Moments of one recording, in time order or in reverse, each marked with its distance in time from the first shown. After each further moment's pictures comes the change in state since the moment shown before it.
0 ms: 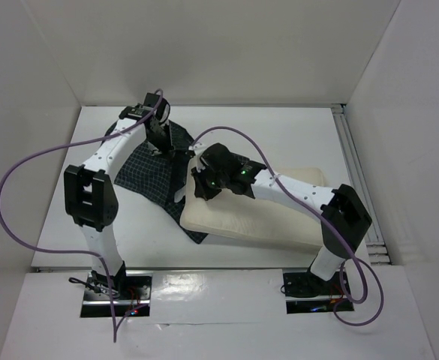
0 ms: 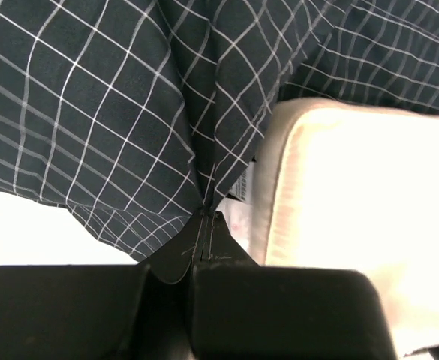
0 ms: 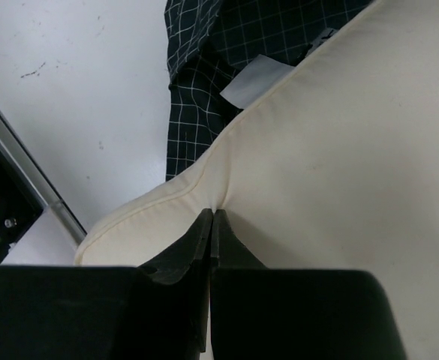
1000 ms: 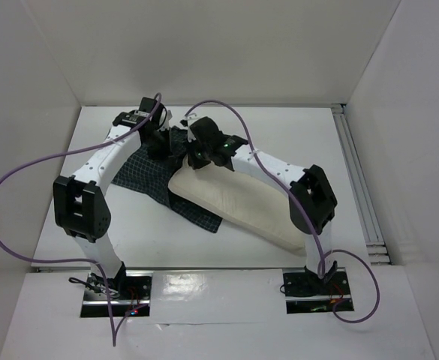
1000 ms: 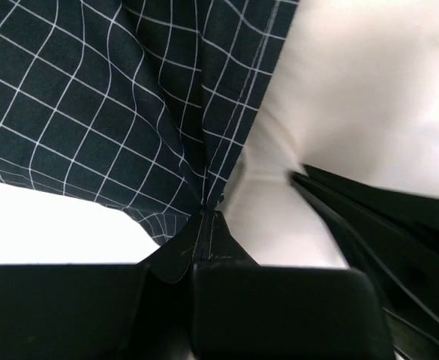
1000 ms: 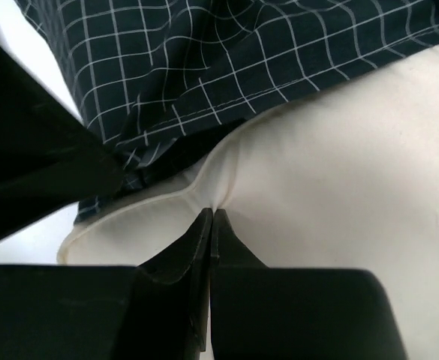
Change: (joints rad) left arm -0.010 -0.129 -0.116 0.009 0.113 0.048; right arm -0.086 0.306 0.409 -0.055 0.148 -0.003
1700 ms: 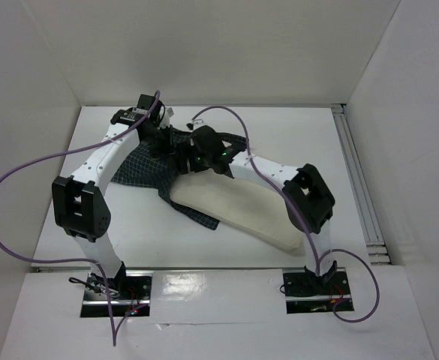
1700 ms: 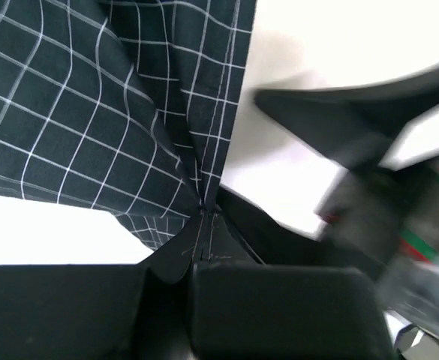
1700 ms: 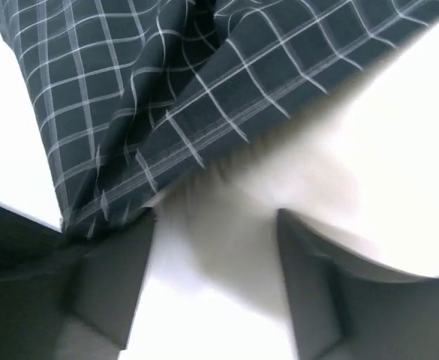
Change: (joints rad) left arm 0.001 0.002 0.035 -0.010 0.105 -0.010; right arm 0.011 0.064 -0.085 0.174 0.044 0.199
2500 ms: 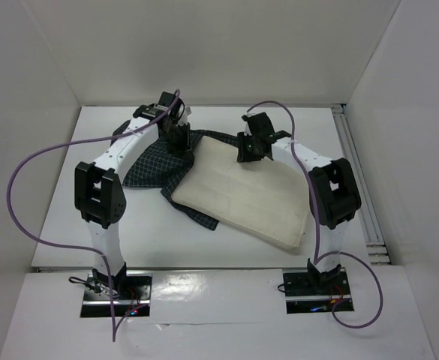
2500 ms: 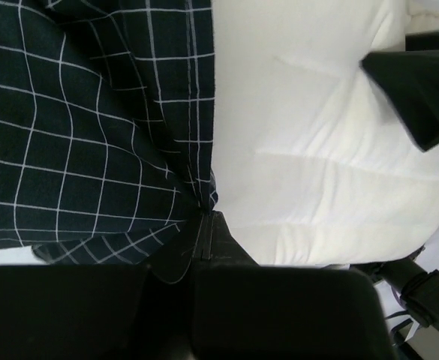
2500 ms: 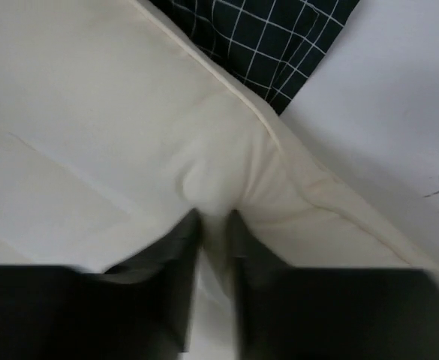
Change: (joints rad) left arm -0.075 0.177 0.156 0.008 0.014 -0.046; right arm -0.380 -0.127 -0.183 -0.168 -0.100 -0.167
